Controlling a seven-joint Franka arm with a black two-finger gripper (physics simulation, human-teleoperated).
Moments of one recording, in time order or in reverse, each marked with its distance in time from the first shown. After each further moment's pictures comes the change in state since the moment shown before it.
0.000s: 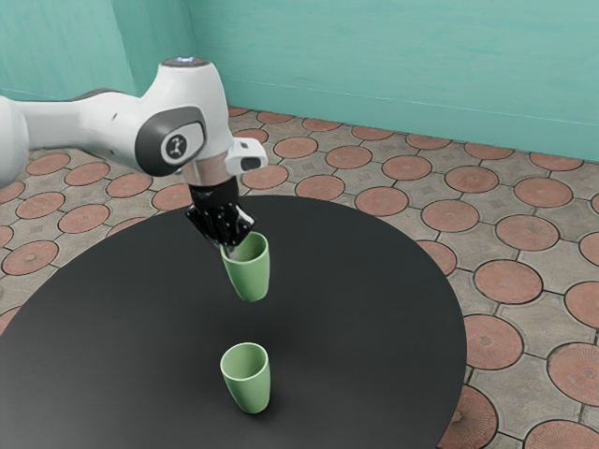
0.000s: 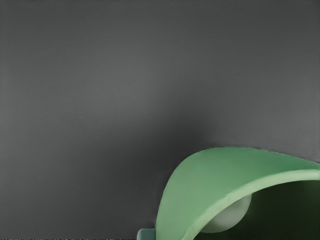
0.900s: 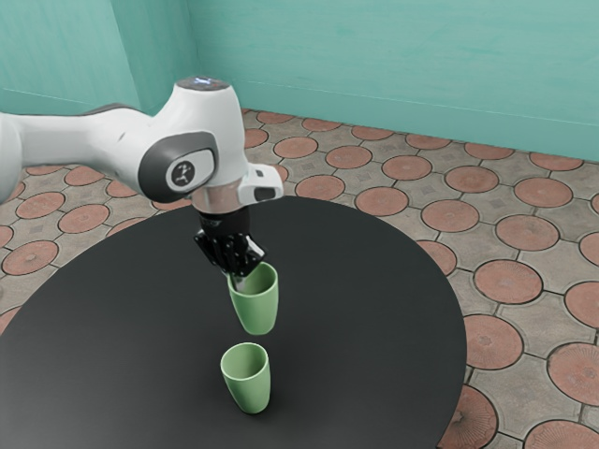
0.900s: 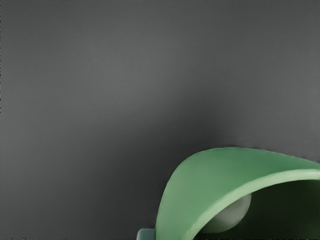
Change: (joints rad) arm -0.010 -0.093 -0.087 -0.126 -0.010 -0.005 -0.019
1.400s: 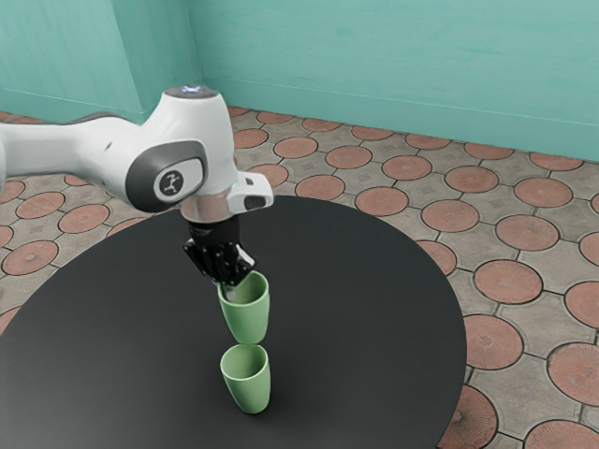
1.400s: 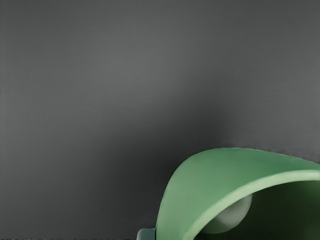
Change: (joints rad) arm 0.004 -0.052 -0.002 -0.062 -0.020 0.008 -0.006
